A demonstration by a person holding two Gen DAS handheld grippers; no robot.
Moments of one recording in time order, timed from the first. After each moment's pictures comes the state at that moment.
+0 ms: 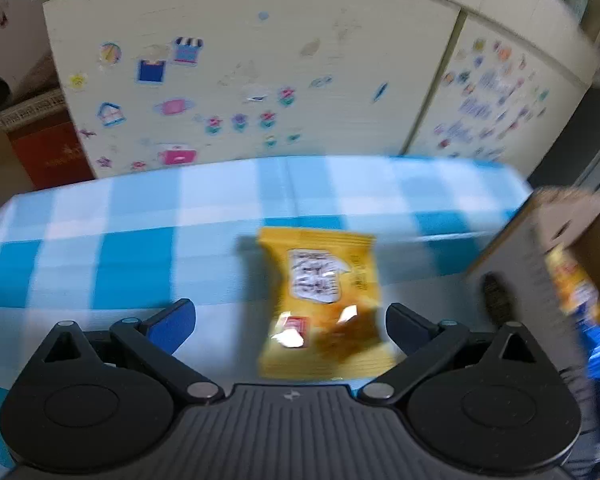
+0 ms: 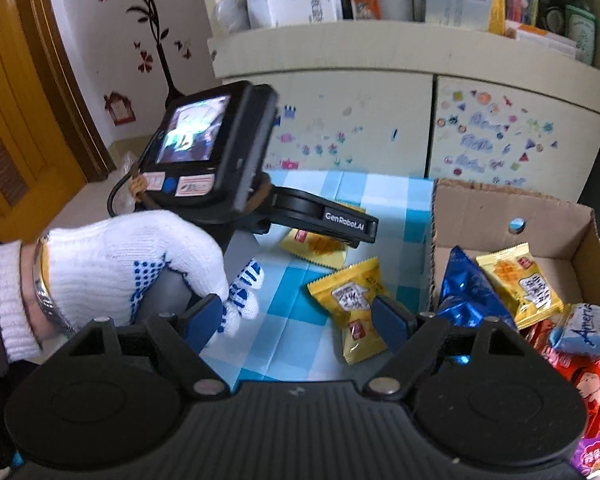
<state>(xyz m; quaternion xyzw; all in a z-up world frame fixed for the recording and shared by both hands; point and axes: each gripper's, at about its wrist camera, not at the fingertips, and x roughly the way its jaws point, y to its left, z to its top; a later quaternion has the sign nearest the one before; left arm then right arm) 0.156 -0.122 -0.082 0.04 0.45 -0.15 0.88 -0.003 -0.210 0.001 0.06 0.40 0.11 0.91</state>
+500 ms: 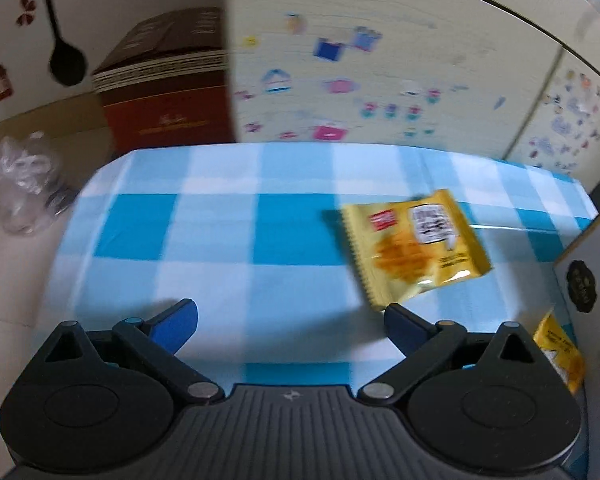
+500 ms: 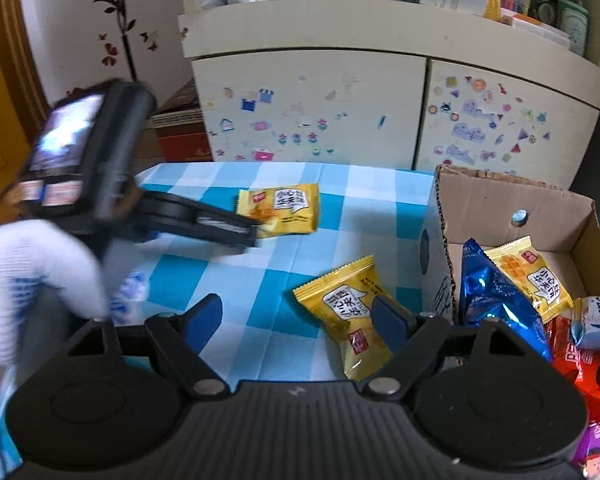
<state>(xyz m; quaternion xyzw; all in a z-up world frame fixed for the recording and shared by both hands) 0.148 -0.037 -0.077 0.01 0.48 -0.07 0.88 0.021 -0.186 -0.028 0.05 0.39 0.04 0.92</state>
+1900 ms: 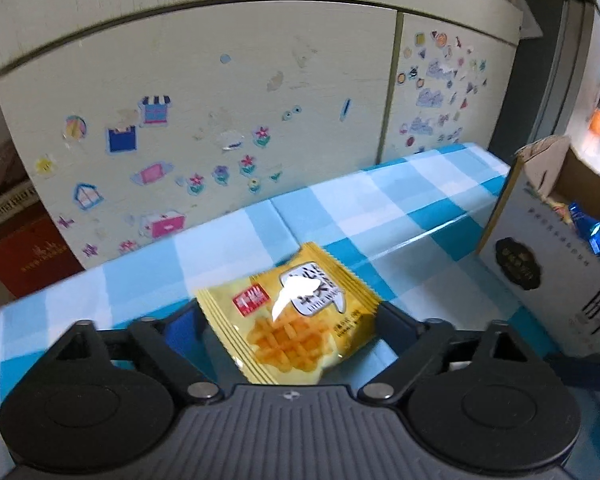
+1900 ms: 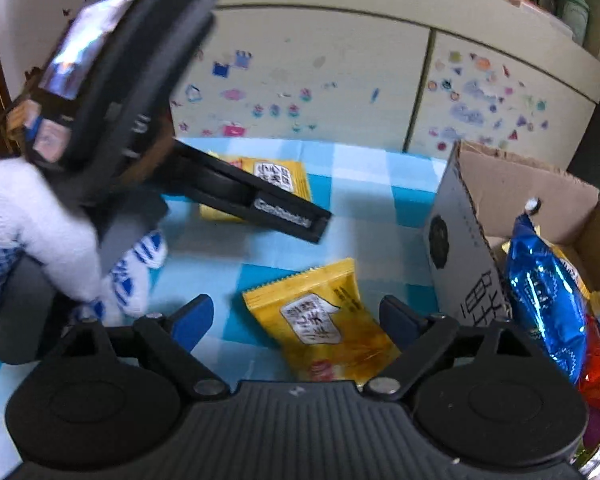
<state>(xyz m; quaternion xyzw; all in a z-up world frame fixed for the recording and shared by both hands) 0.173 -0.101 -0.091 0.11 0.37 -0.27 0.88 0.053 -0.166 -0.063 0.02 0.42 -0.01 0.91</state>
